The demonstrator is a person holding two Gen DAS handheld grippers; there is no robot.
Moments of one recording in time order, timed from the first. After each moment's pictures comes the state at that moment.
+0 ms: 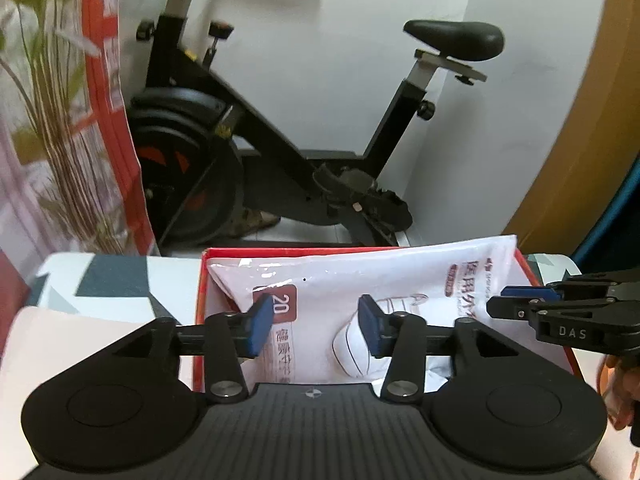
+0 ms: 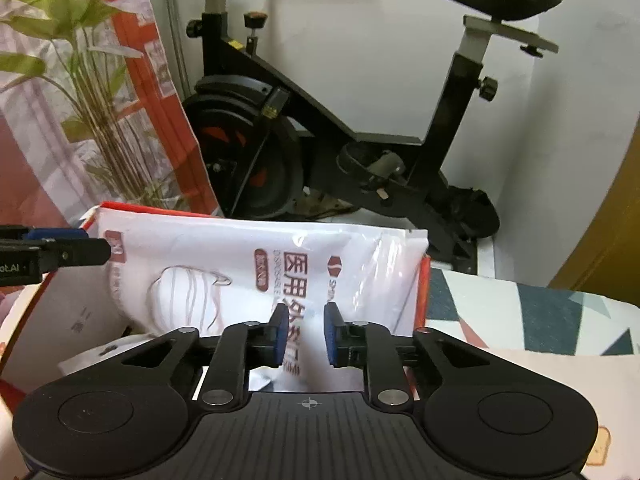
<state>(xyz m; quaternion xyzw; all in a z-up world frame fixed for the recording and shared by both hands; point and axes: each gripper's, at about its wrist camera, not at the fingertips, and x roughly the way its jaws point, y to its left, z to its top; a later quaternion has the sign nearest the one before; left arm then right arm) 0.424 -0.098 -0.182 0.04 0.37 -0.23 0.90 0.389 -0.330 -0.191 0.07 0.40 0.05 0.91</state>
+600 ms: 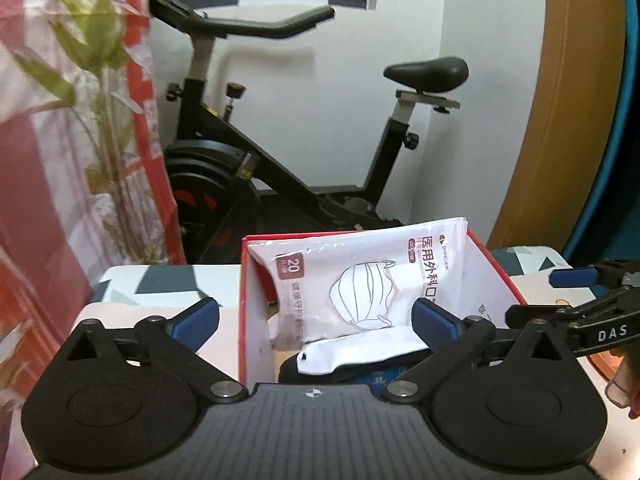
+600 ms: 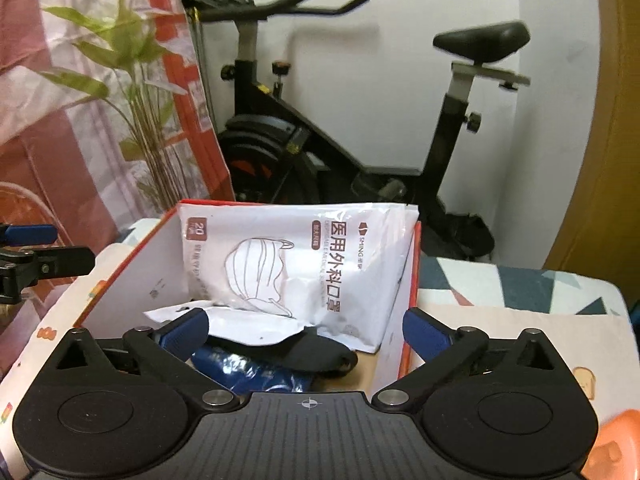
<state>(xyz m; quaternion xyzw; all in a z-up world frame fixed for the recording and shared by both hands) 0.296 -0.062 -0.143 0.07 0.29 -0.20 0.93 0.256 -0.312 -0.149 0.08 0.33 0.05 0.94</state>
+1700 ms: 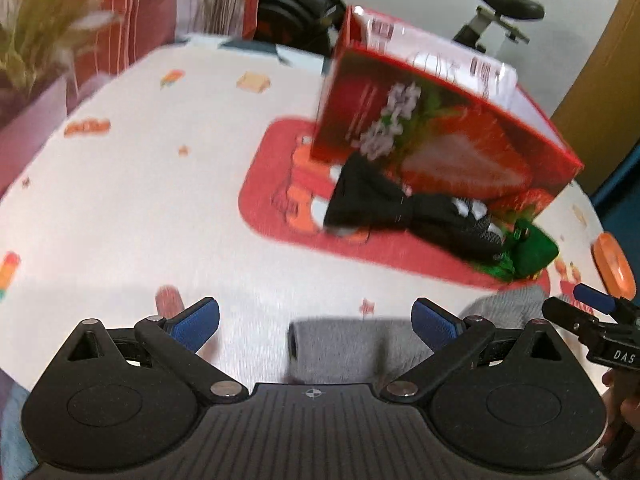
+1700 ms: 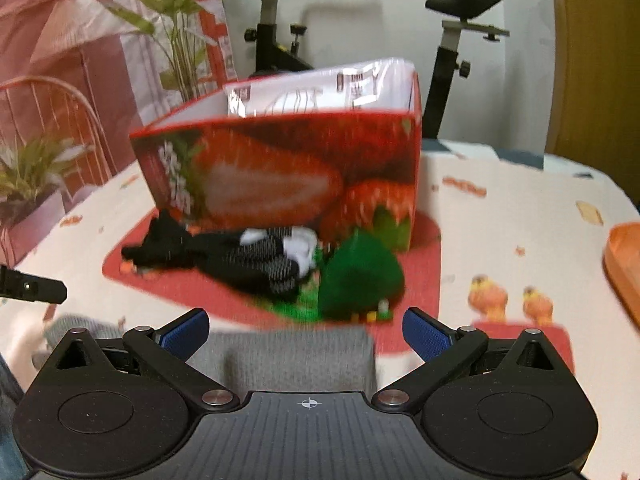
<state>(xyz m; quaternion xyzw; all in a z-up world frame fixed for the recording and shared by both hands) 0.156 0.033 -0.276 -0.05 0.46 -0.13 0.88 0.078 -0.267 -0.282 0.08 0.33 0.06 0.94</state>
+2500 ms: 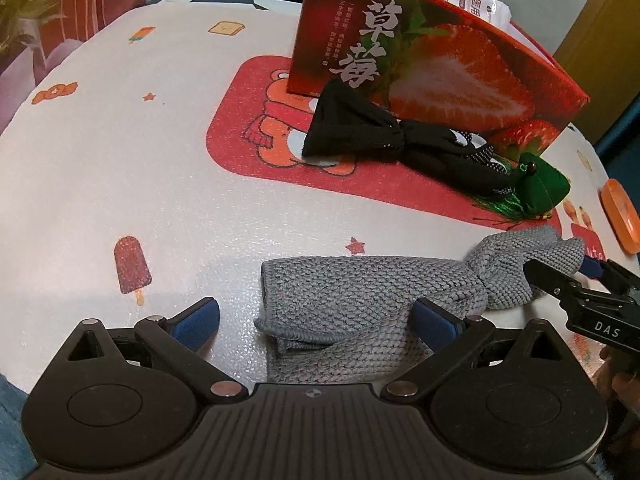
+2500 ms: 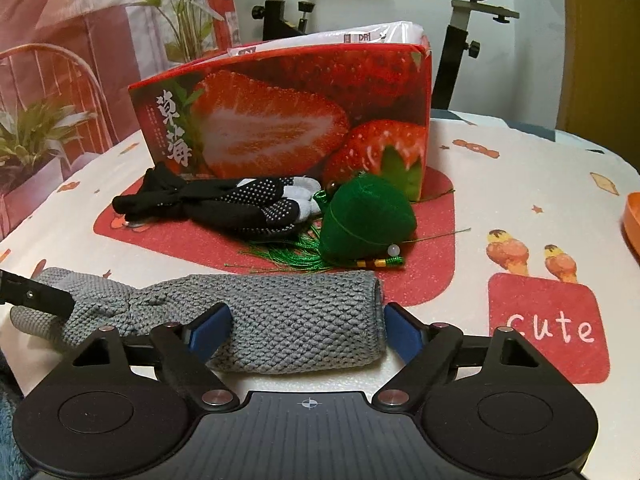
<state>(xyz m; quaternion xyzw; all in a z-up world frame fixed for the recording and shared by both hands) 0.153 0.007 -0.308 -0.01 0.50 -0.14 0.85 0.076 -0.265 -0.318 0.07 0.35 0.08 0.93</state>
